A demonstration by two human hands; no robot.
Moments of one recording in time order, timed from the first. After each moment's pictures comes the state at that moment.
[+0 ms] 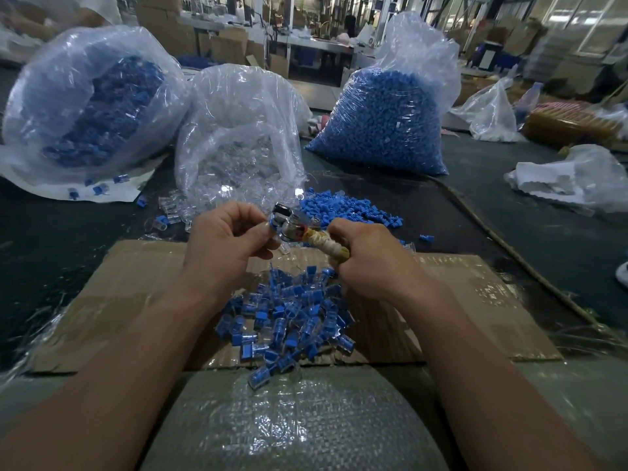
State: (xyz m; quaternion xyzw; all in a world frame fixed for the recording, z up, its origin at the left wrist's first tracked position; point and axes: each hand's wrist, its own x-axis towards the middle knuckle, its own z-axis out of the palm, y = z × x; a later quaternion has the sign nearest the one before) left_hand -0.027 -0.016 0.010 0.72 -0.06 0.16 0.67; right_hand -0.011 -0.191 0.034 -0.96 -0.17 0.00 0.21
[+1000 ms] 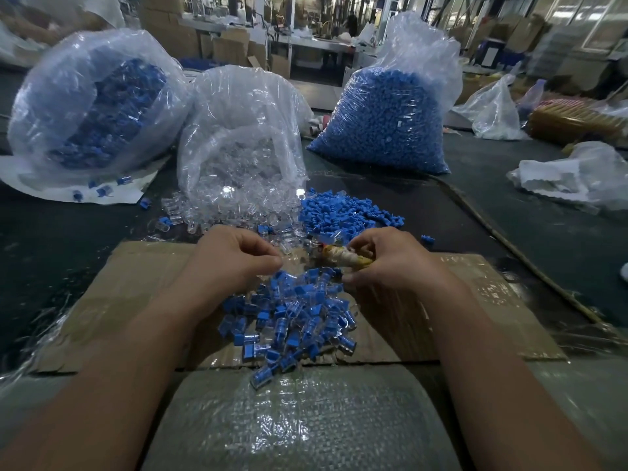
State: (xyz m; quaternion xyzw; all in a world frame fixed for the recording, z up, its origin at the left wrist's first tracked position) left_hand -0.032 -0.007 0.012 0.82 0.00 0.02 0.57; right_hand 0.003 -0.220 0.029 -0.96 -0.06 0.08 0.24
